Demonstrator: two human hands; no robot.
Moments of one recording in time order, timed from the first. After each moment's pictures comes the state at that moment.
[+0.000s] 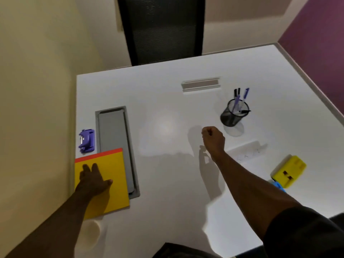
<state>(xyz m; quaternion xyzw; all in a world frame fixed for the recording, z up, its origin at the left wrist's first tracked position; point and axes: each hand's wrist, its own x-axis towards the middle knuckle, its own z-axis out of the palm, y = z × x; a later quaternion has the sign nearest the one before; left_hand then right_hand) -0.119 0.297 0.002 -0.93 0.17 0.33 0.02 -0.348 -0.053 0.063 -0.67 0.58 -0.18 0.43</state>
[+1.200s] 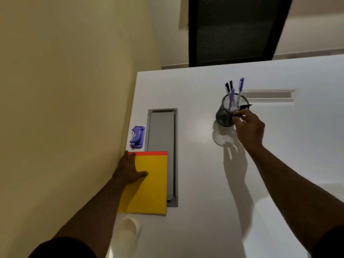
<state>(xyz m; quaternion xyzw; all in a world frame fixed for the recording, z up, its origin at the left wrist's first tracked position) -0.079 0.315 0.021 -0.94 0.14 0.32 -0.05 -0.214 -0.073 0.061 -0.80 0.38 -0.26 0.39</state>
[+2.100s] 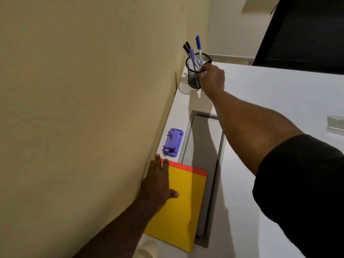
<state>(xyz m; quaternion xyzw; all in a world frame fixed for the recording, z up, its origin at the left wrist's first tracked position) -0.078 0.301 0.013 -0.94 0.13 0.32 -0.02 0.145 0.040 0.037 -0.87 0.22 -0.14 0.41</state>
